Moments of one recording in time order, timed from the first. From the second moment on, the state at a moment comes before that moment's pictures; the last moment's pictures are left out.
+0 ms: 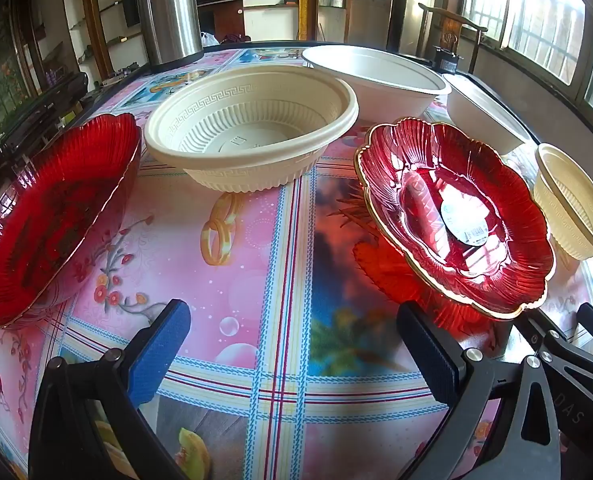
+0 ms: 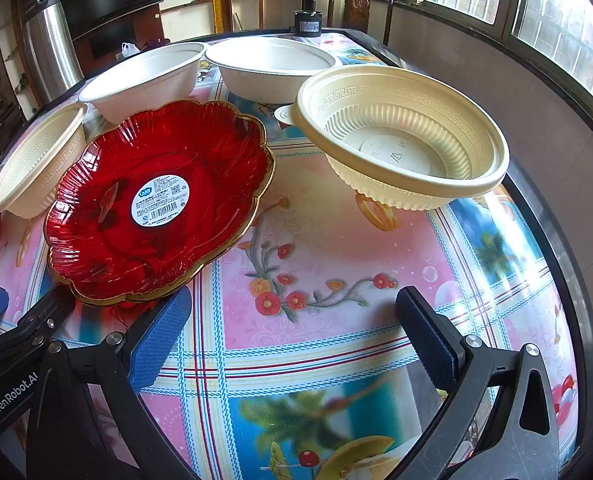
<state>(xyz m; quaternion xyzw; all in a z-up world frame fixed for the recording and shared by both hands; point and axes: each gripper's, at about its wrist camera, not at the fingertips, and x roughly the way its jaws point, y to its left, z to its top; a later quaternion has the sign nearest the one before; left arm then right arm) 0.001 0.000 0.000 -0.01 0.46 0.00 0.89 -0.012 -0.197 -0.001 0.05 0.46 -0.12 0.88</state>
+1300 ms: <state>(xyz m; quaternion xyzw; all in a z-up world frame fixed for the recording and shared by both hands) -0.072 0.095 0.062 -0.02 0.39 0.04 0.92 -0.069 -0.092 0.075 0.04 0.40 0.01 0.92</state>
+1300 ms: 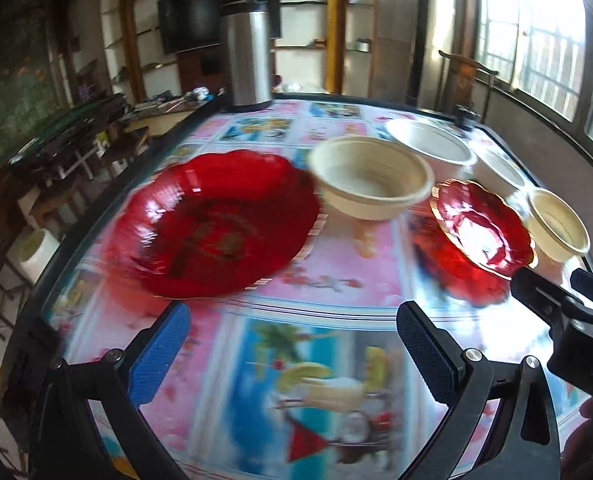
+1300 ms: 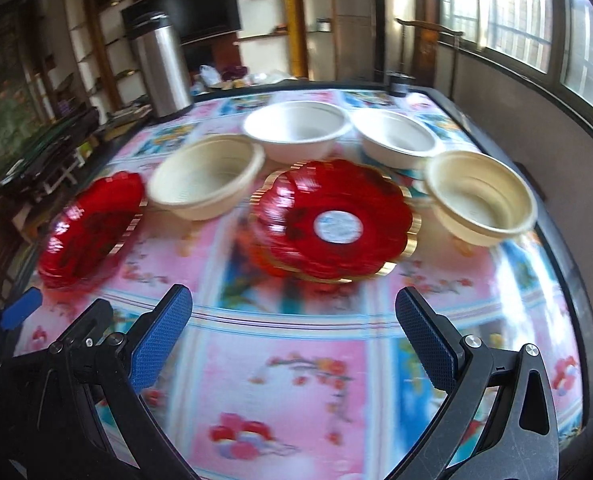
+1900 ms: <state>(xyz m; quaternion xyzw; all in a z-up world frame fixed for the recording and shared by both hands) -0.078 0.168 0.049 -0.06 0.39 0.08 0.91 -0.061 -0.019 0.065 0.02 0.43 0.07 0.90</state>
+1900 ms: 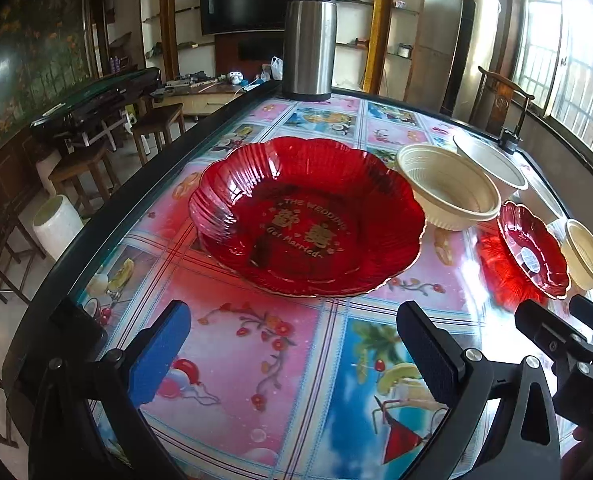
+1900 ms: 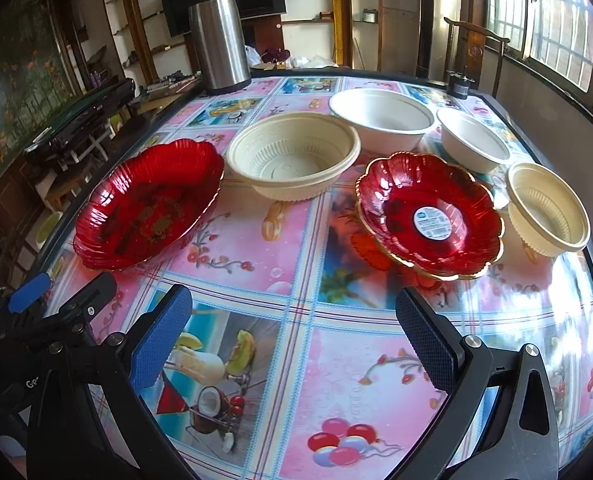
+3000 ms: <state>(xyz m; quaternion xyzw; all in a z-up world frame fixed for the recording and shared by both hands) -0.028 0.228 0.035 -0.06 0.42 0.10 0.90 0.011 0.042 0.039 0.04 0.48 0.11 0.87</state>
